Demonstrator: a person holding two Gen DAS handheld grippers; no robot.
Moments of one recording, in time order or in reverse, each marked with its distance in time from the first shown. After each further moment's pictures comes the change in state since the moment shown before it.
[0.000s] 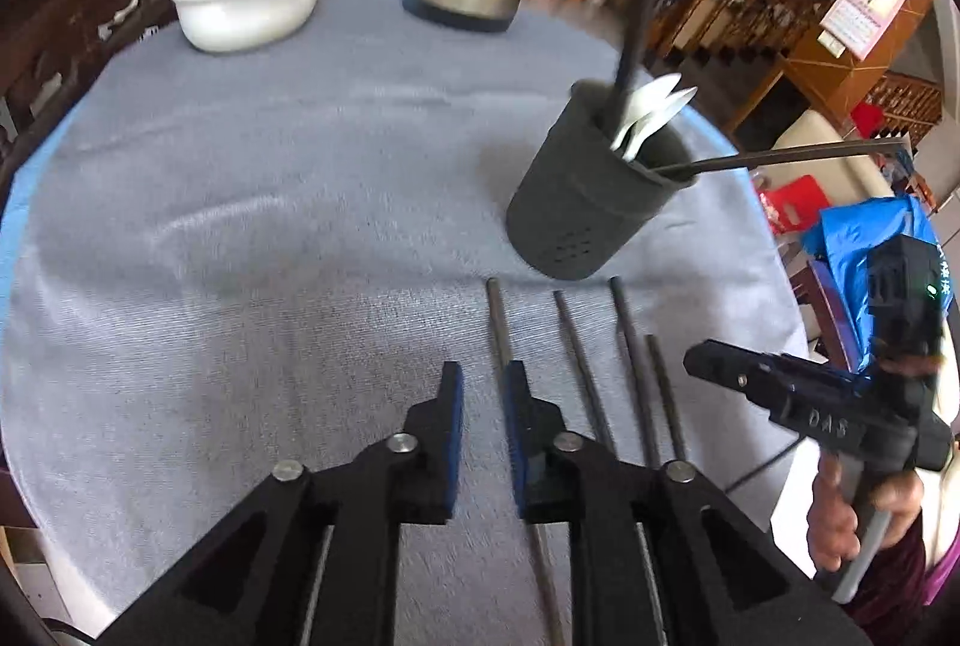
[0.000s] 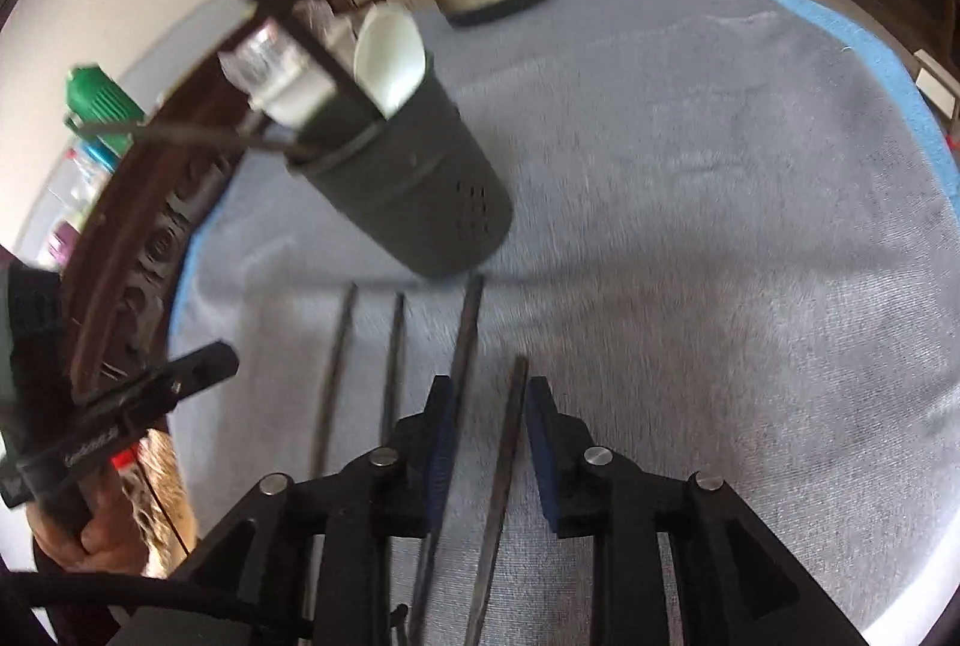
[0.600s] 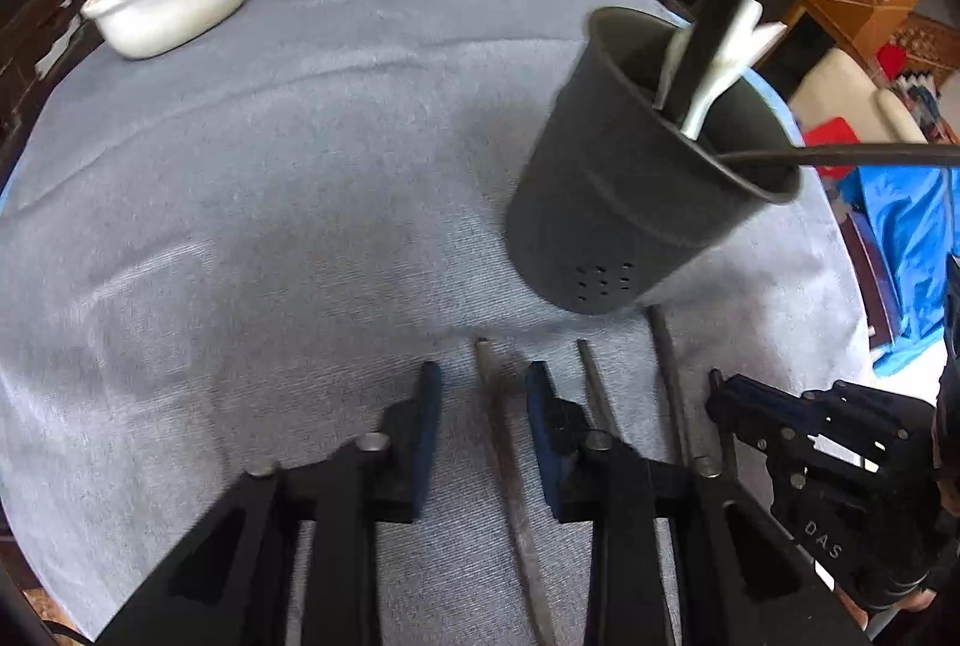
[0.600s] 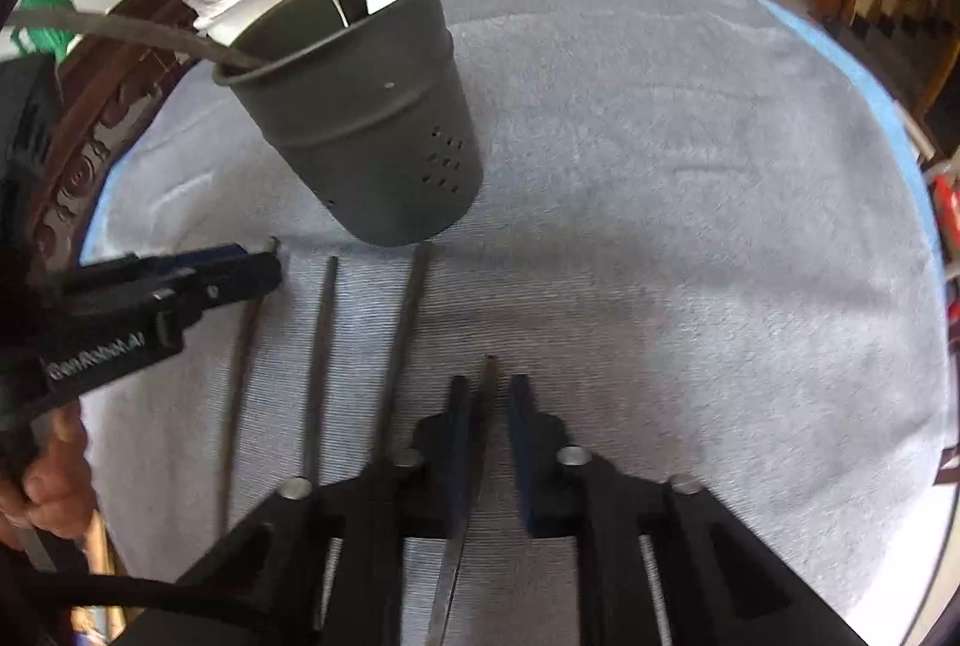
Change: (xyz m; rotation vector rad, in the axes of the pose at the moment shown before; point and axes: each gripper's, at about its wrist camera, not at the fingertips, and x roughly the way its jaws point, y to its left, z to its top) left arm 0.069 -0.025 0.039 0.084 0.127 0.077; right arm 0.044 0.022 0.009 -0.111 0.078 -0.213
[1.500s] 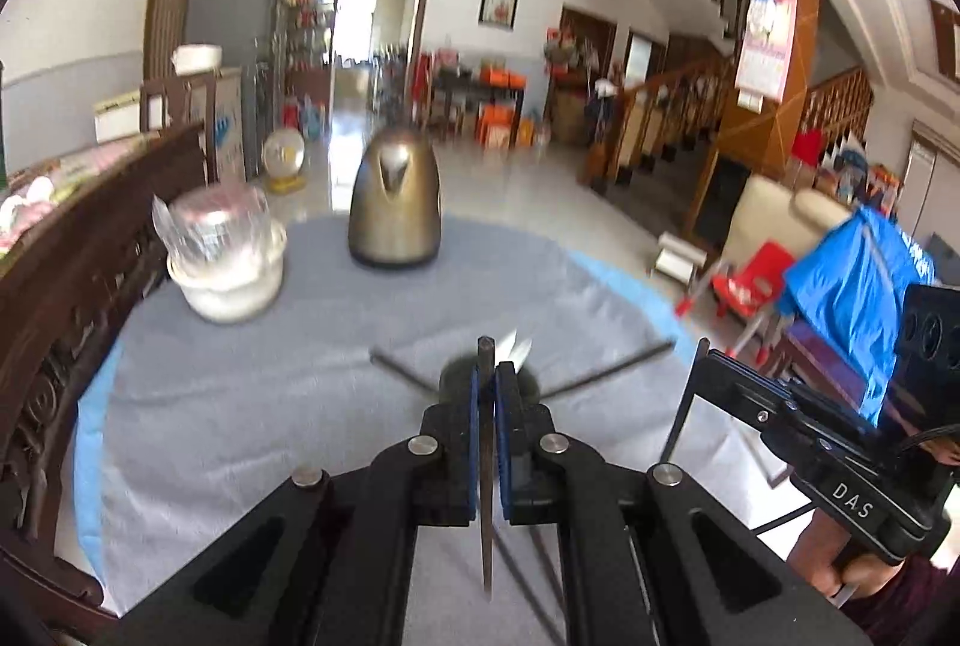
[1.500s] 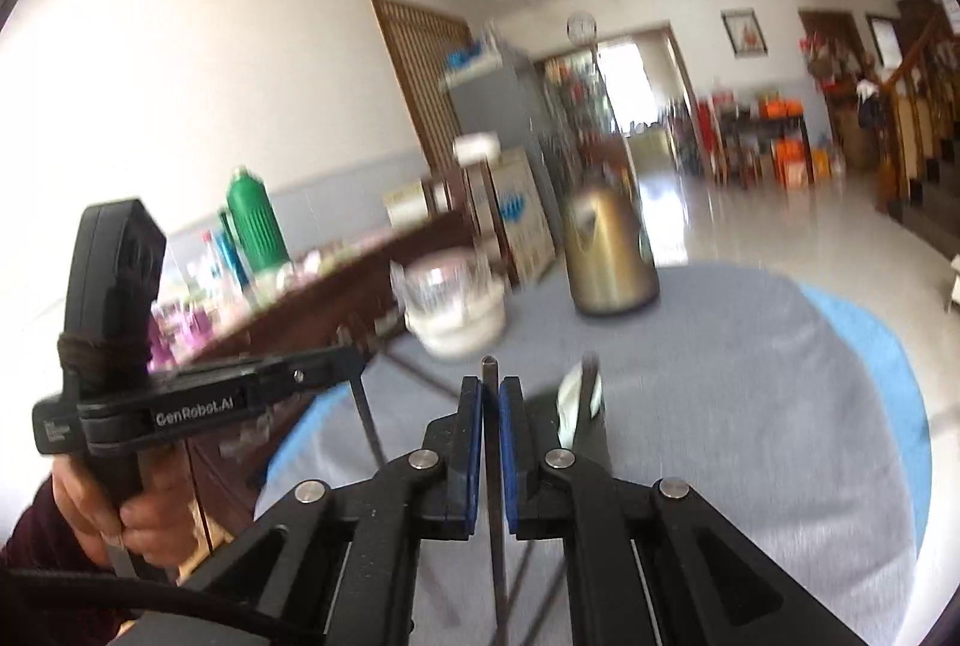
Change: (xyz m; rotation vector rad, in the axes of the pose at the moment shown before) left arm -0.207 -0.046 -0.035 0.115 -0.594 -0.023; right arm -0.199 0.006 -0.032 -0.060 -0.791 0.324
